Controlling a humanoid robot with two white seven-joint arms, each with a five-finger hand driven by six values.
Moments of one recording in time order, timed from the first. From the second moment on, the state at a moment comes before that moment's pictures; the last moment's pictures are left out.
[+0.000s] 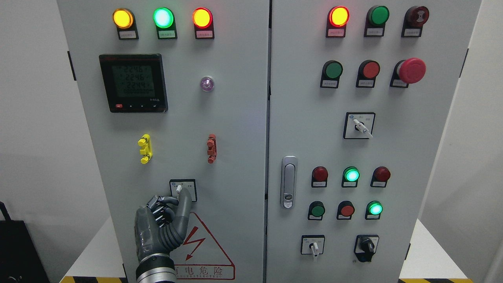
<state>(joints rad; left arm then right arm) -0.36 -0.14 -0.17 -1.96 -0.20 0.59 0.48 0.10 0.12 -0.19 -0.11 0.07 0.06 -0.02</state>
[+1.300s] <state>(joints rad) -0.36 -0.15 -0.17 -1.96 -0.19 0.60 0.48 0.10 0.12 -0.19 -0.11 0.07 0.06 -0.02</state>
